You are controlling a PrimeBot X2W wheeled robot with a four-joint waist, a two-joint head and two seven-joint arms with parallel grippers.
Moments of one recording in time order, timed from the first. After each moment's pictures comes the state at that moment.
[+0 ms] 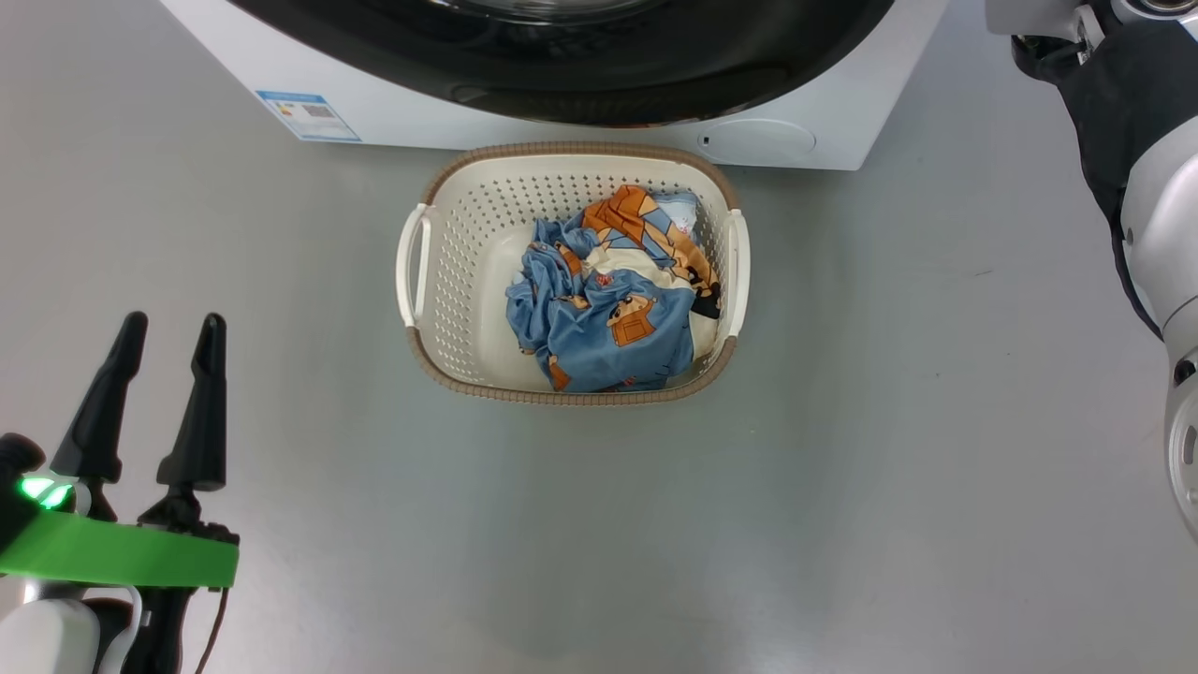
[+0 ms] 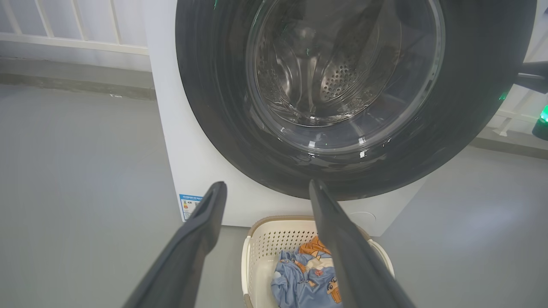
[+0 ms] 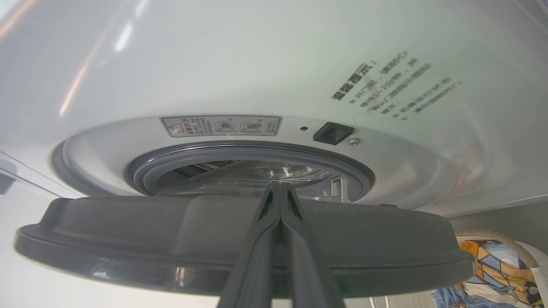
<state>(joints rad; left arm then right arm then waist) -0.23 0.35 -0.13 0.02 -0.64 -0.13 -0.26 -1.55 -0.16 -0.08 1.31 1.16 0.13 0.40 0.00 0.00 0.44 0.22</state>
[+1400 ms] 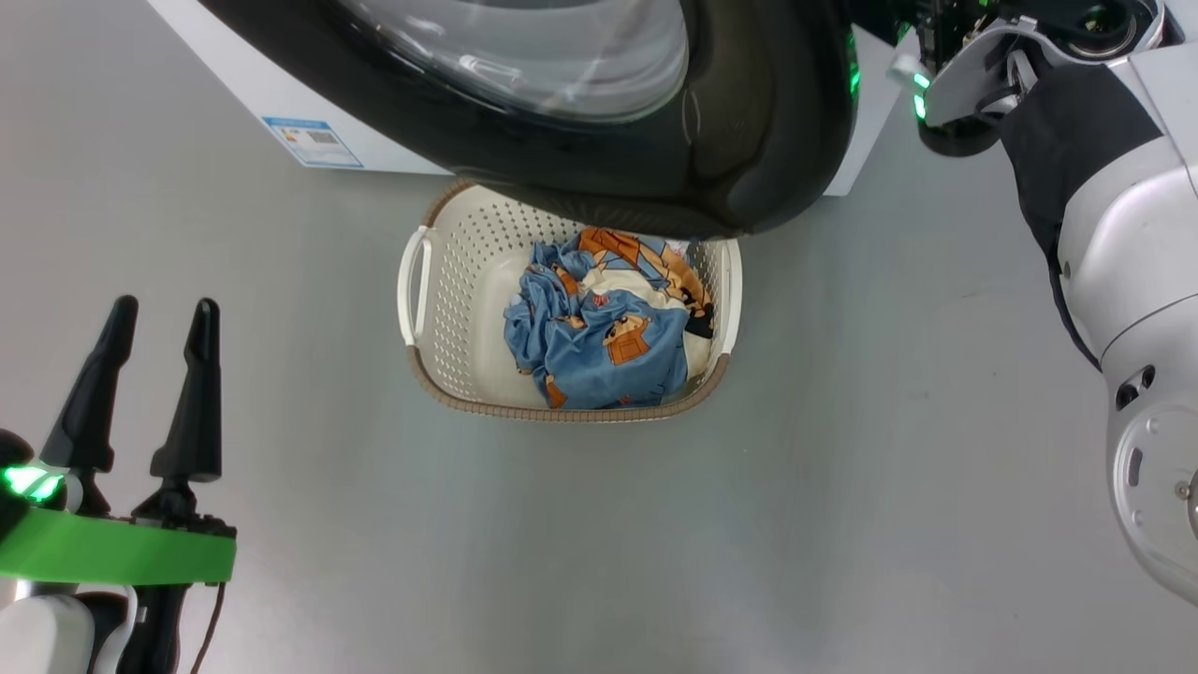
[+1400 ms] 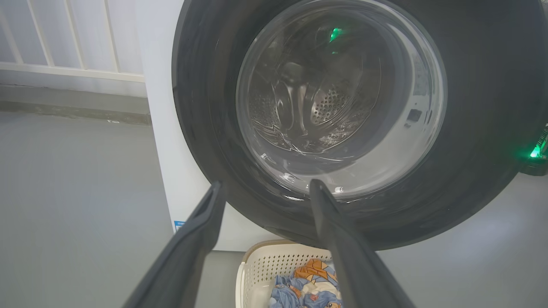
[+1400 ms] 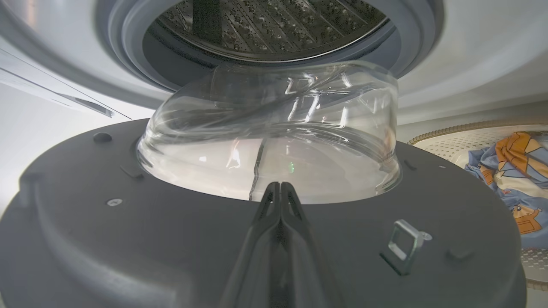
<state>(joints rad) -0.23 0.35 -0.12 -0.03 -0.63 -0.13 -0.26 -1.51 -0.09 -0.21 1.32 1.08 0.13 0.81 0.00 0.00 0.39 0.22</state>
